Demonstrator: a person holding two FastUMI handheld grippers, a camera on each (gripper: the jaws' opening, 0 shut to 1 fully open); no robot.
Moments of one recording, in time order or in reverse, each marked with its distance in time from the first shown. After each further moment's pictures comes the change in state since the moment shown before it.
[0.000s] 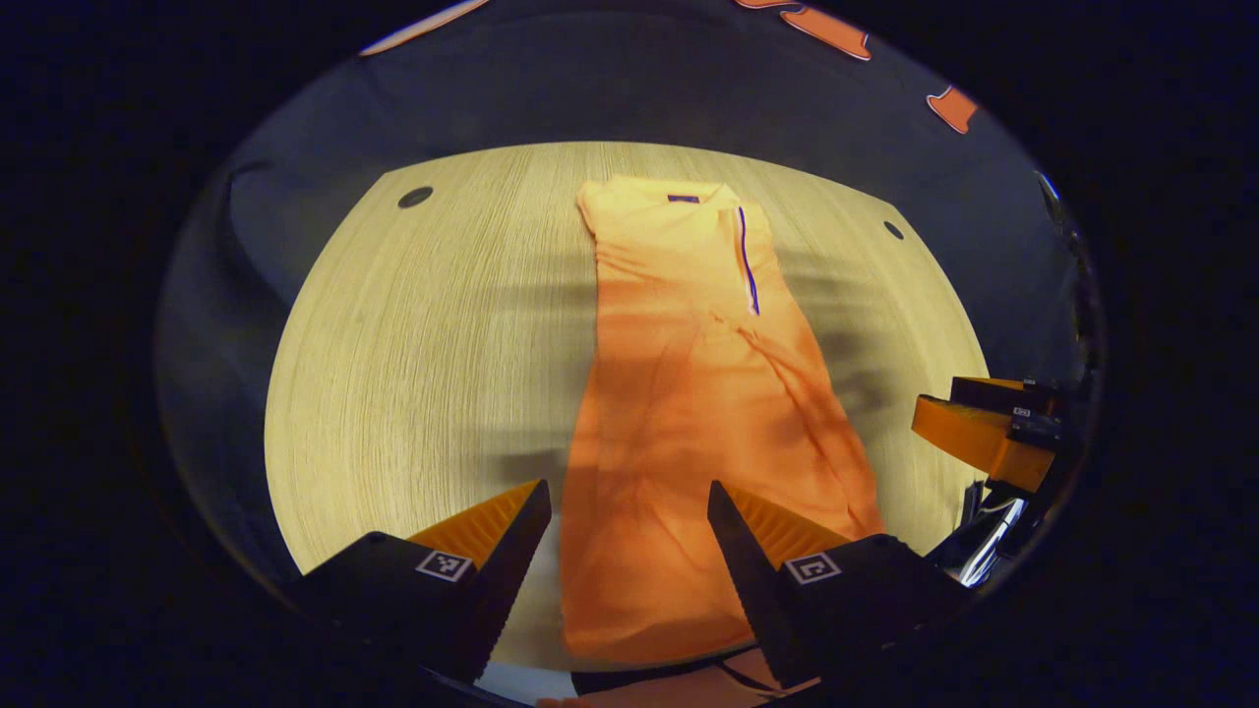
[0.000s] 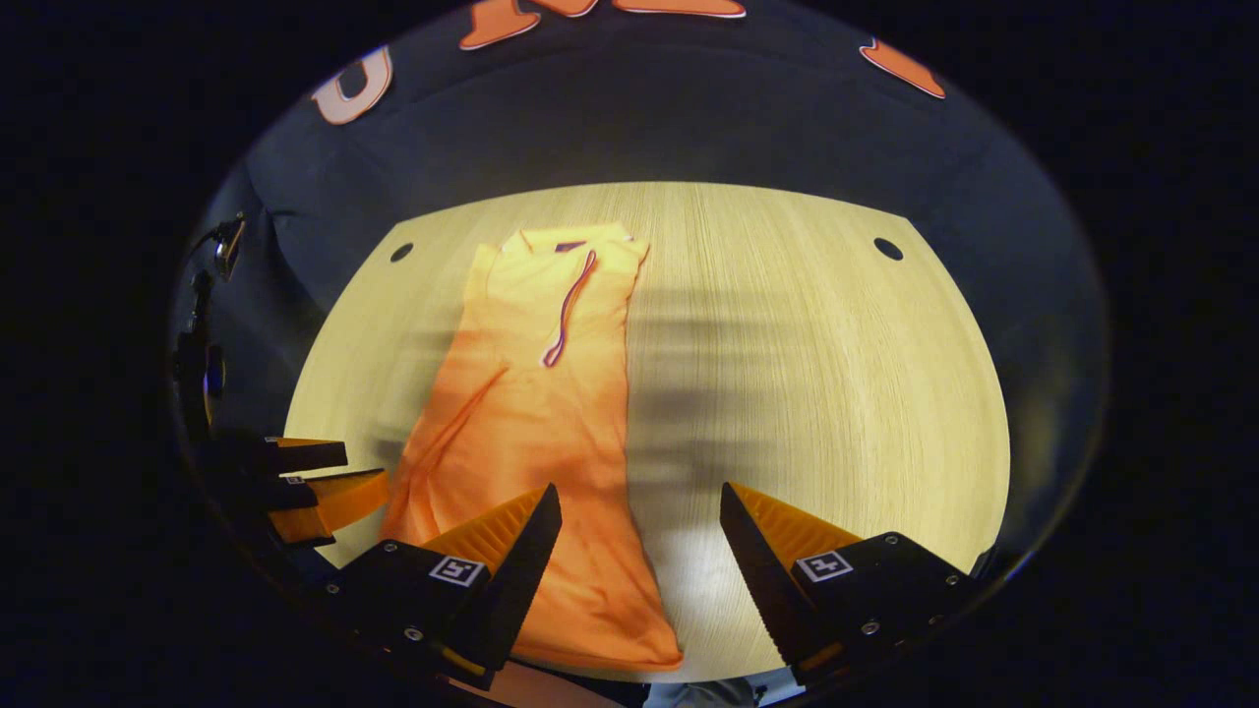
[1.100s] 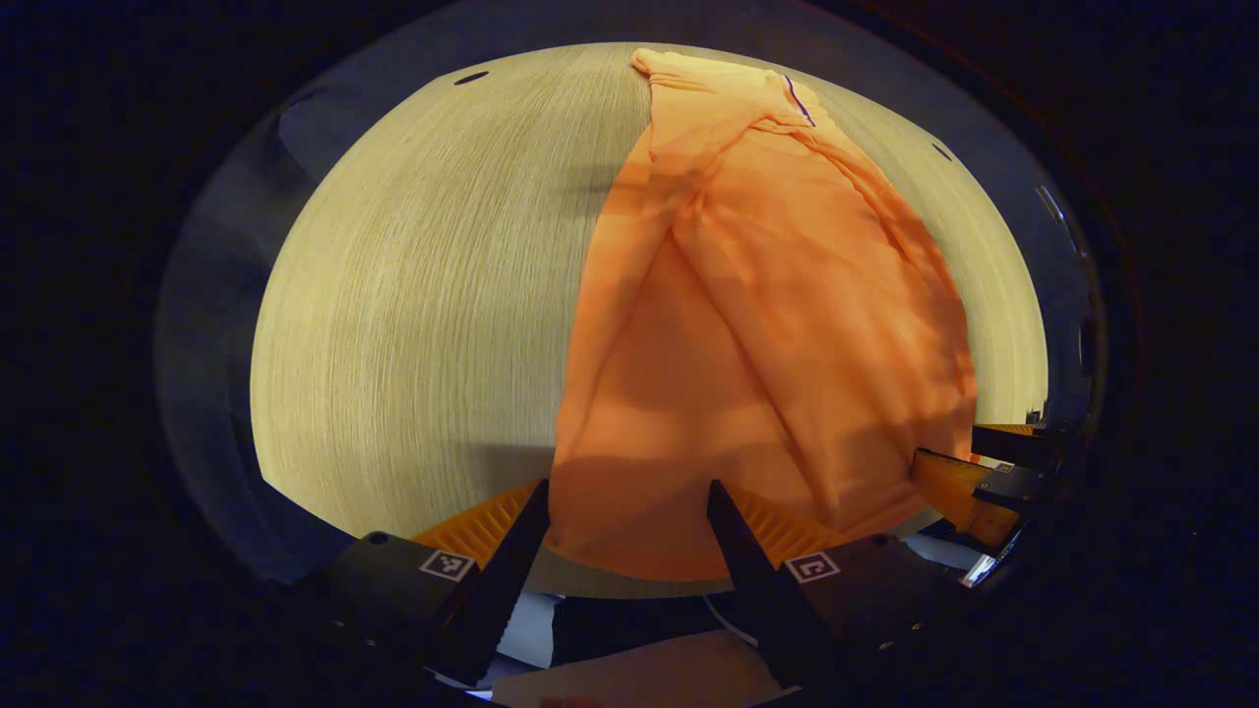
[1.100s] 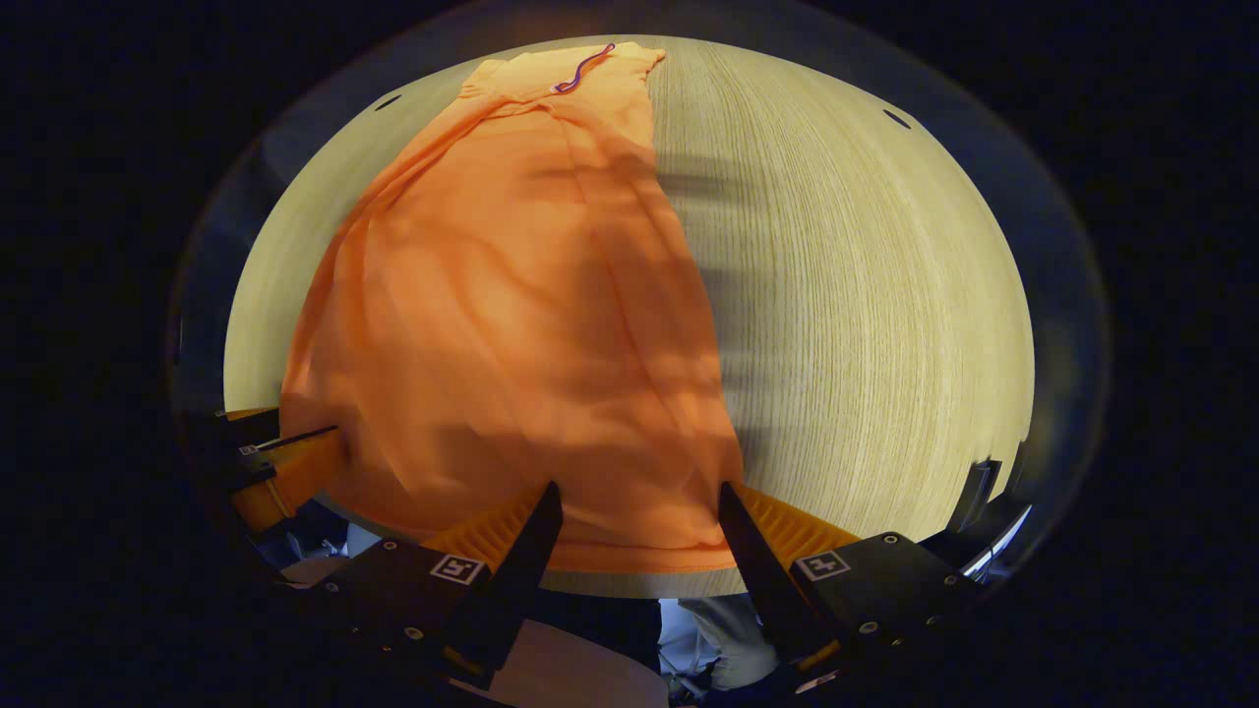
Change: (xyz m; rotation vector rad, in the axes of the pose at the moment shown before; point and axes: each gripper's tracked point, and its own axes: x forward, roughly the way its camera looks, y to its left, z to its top) left arm 0.030 0.011 -0.149 -0.050 0.222 0.124; right arm 0.018 0.019 -0.182 -0.023 0.355 -0.067
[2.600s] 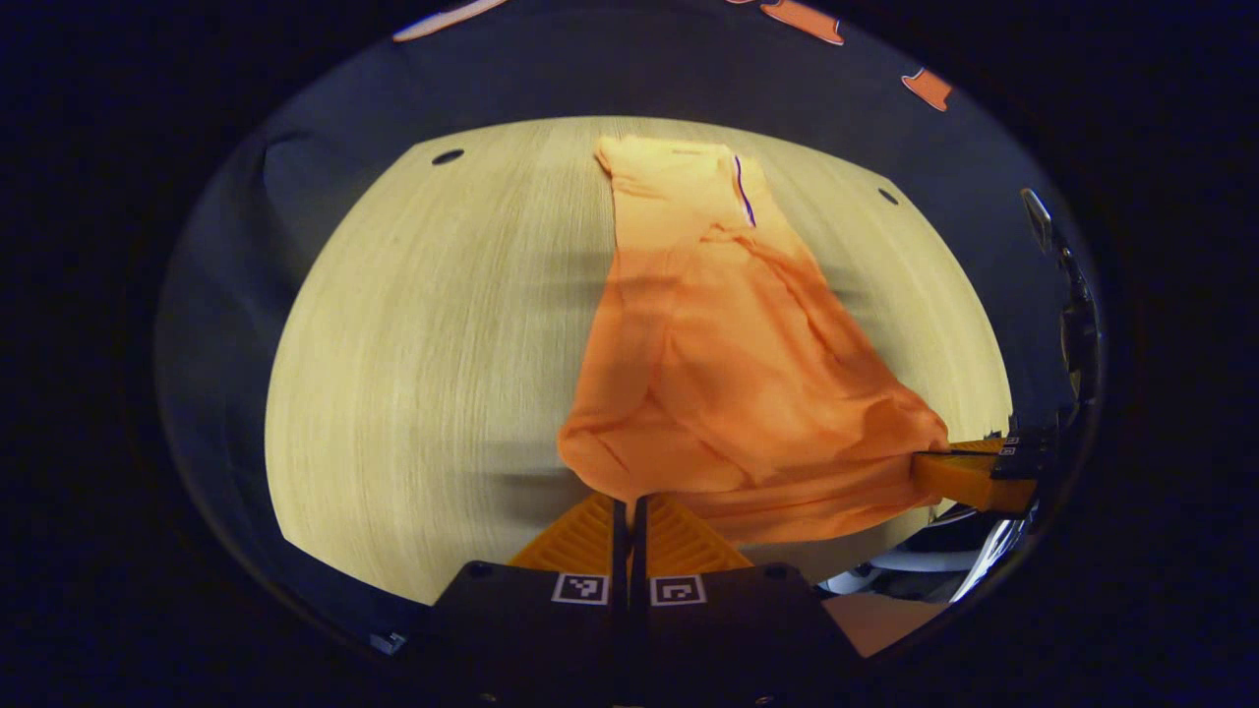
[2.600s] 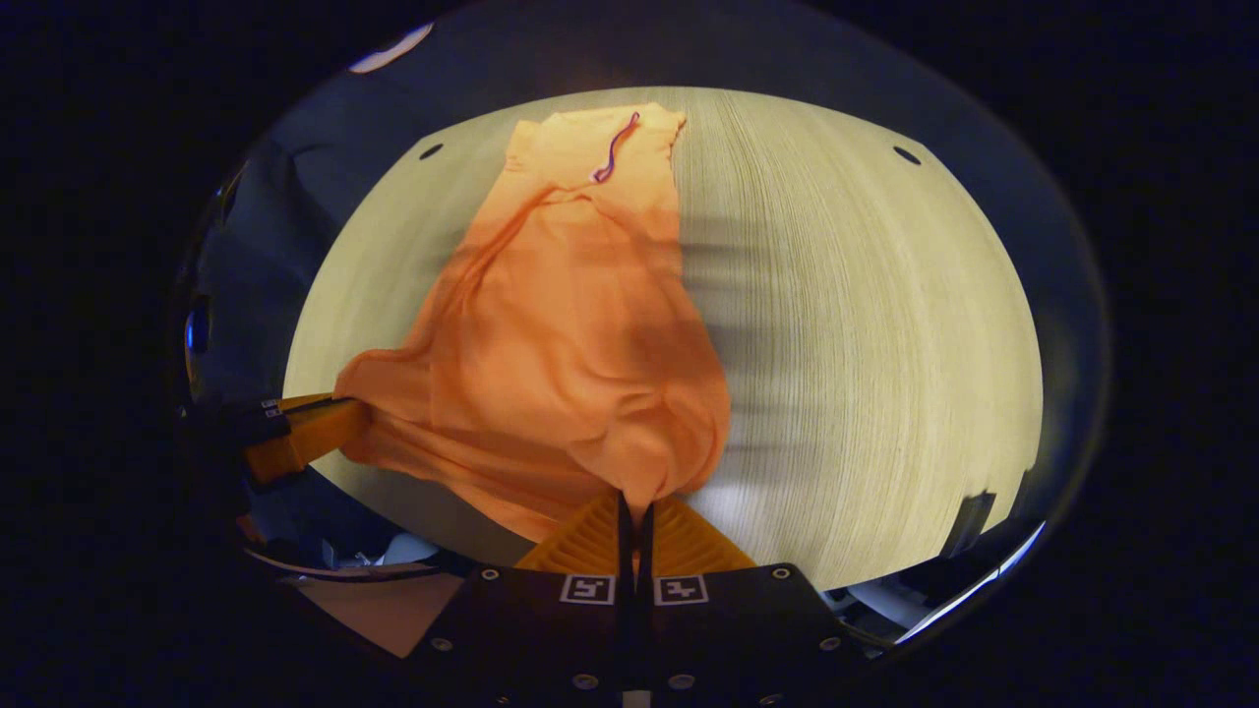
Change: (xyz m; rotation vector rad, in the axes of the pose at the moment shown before) left arm -0.067 -0.004 0.096 0.037 -0.293 -0.094; right arm -0.075 0.011 0.063 0.007 -0.214 0.143
